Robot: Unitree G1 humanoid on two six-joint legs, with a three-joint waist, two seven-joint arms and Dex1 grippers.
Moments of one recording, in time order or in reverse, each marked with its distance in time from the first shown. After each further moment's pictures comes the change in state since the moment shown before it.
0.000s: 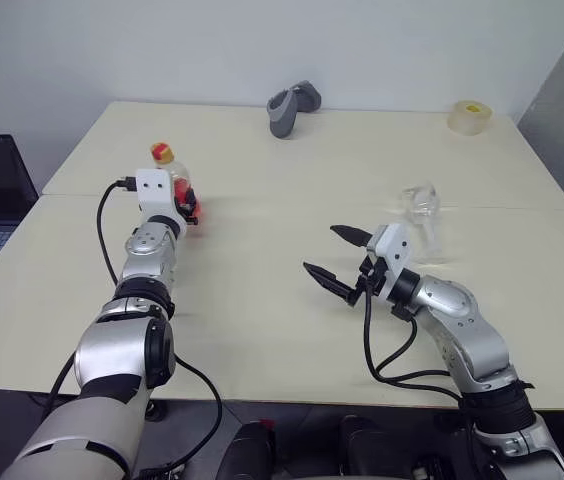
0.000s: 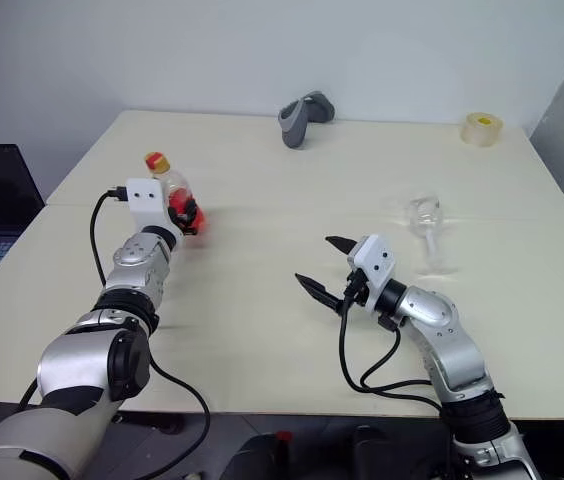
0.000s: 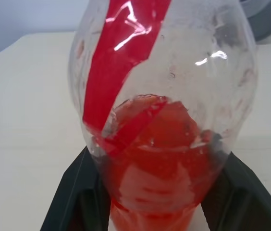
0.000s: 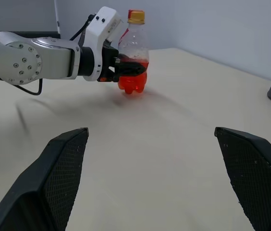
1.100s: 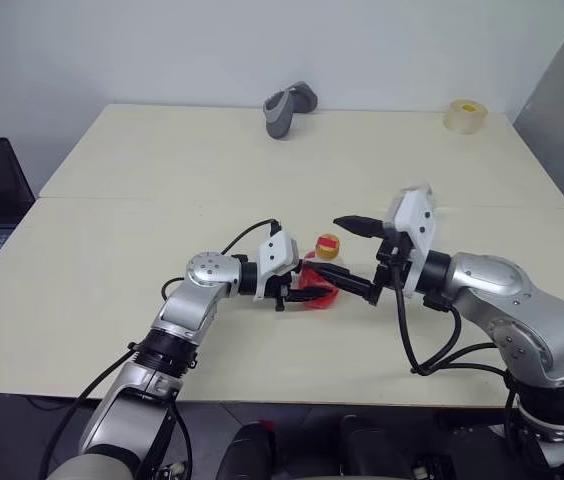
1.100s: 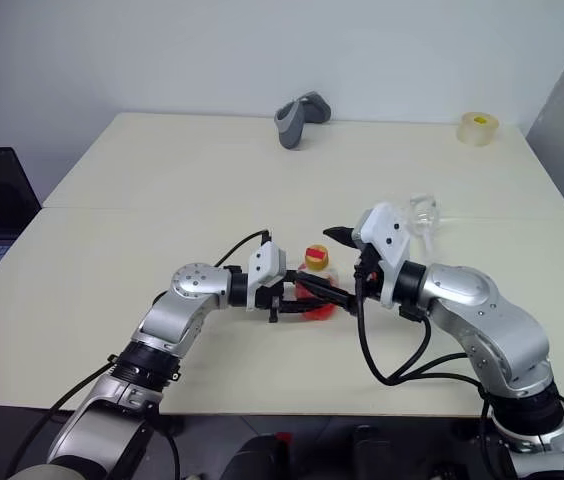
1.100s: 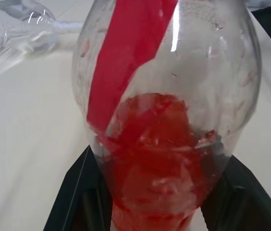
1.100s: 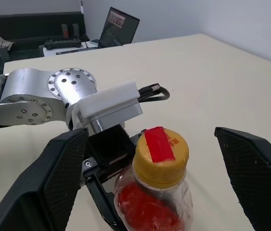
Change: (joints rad) left arm 0.390 -0.024 -0.485 -0.953 -0.136 0.361 -0.906; right arm -0.145 -0.194 -0.075 -0.311 0.301 0.518 -0.051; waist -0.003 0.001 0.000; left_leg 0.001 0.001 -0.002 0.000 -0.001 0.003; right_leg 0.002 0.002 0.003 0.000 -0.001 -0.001
